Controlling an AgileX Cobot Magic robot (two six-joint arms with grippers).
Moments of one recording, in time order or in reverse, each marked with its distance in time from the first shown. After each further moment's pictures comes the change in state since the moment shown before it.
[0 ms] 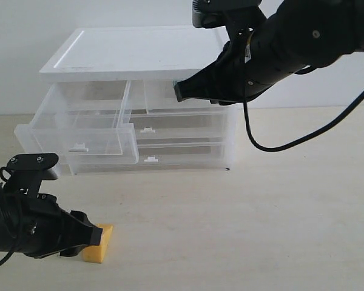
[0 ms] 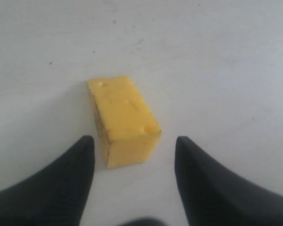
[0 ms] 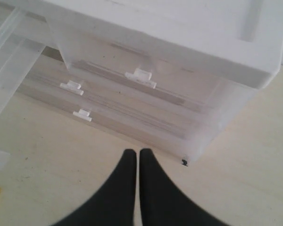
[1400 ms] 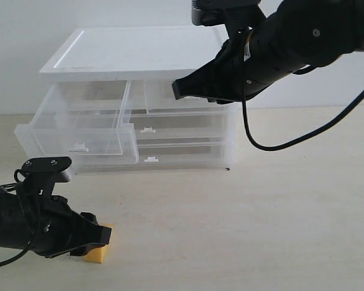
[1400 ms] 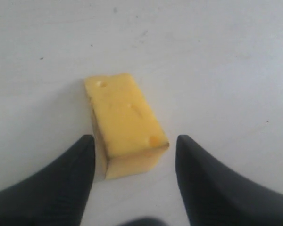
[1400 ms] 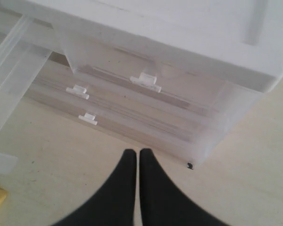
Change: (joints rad) left arm 0.000 0.102 -0.048 0.000 0.011 -0.011; right arm 0.000 -0.001 0.000 0.021 -0.014 -0.007
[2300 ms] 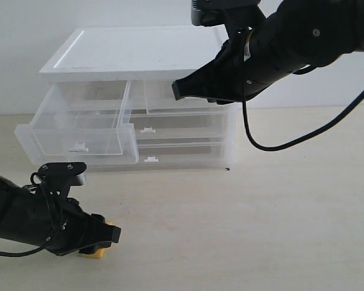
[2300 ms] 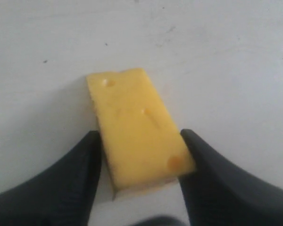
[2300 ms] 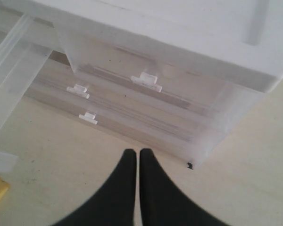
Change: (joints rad) left arm 0.000 0.148 -0.079 -0.007 -0.027 0.000; right arm 0.000 0.000 0.000 0.004 0.000 -0.008
